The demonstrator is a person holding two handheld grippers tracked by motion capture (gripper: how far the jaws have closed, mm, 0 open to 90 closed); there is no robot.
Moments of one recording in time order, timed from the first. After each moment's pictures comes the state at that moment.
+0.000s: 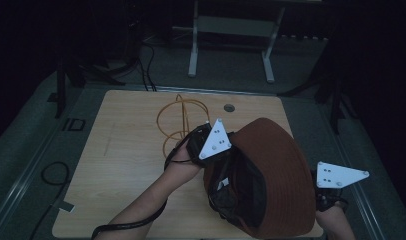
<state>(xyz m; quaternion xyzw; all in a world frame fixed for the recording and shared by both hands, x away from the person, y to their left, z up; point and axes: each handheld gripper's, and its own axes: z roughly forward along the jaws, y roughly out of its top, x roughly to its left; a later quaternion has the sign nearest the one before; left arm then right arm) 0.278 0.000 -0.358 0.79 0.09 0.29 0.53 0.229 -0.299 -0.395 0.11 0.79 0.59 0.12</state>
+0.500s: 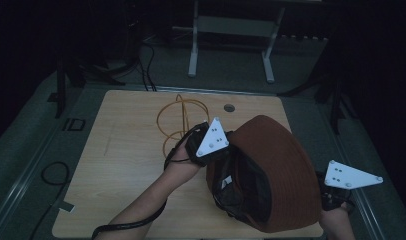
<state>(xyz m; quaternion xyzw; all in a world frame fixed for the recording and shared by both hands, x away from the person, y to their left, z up) 0.281 0.003 -0.360 0.78 0.10 0.28 0.54 0.222 -0.308 -0.385 0.16 0.77 0.59 0.18</state>
